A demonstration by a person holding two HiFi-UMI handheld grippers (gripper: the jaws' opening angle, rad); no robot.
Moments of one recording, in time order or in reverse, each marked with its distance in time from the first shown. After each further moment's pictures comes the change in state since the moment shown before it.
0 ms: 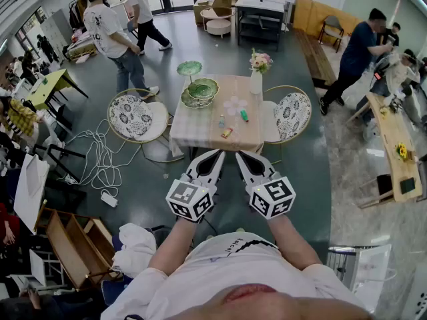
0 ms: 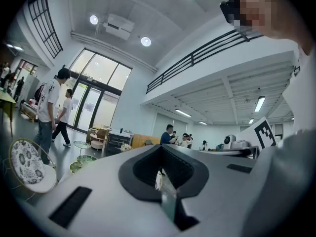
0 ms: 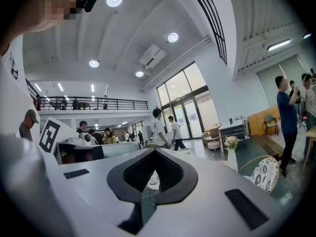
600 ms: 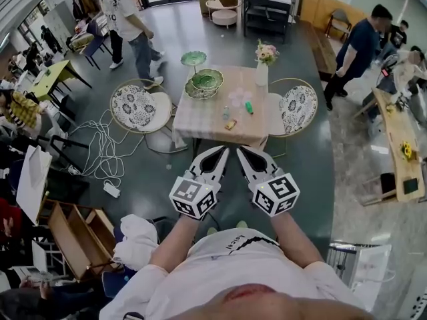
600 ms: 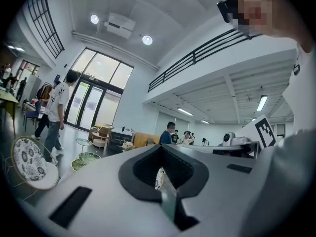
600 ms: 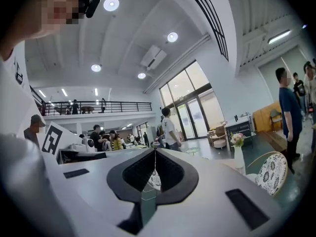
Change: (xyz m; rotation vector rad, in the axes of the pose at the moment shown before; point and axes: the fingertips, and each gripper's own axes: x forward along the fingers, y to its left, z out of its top) left arm 0.001 -0.004 -0.015 -0.005 0.014 0.018; right arm 0.000 0.004 -0.005 0.030 -0.014 0.063
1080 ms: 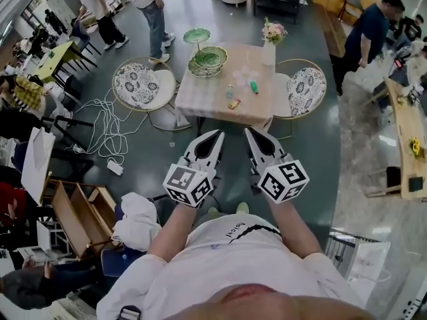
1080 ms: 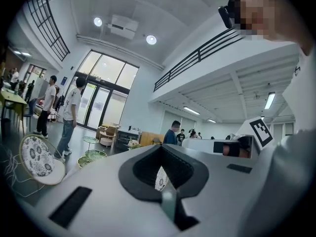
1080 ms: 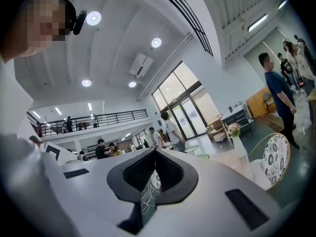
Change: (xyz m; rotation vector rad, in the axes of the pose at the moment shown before) left arm 0.008 -0.001 -0.009 -0.009 0.001 0.084; right arm -0.018 -0.040 0.009 0.166 -0.074 -0.013
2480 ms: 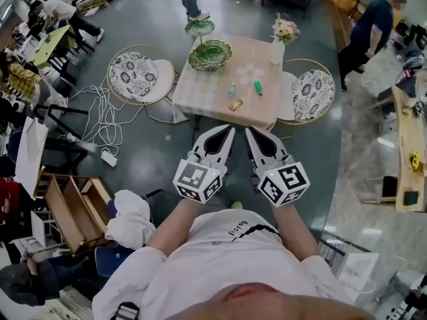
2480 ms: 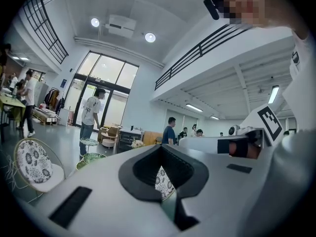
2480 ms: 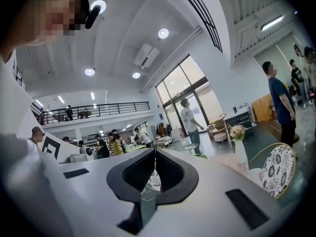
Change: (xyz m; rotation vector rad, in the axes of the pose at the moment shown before) left arm 0.080 0.047 -0.022 0.045 0.012 0.022; right arm 0.069 -0.051 -0.016 -0.081 0.092 0.021
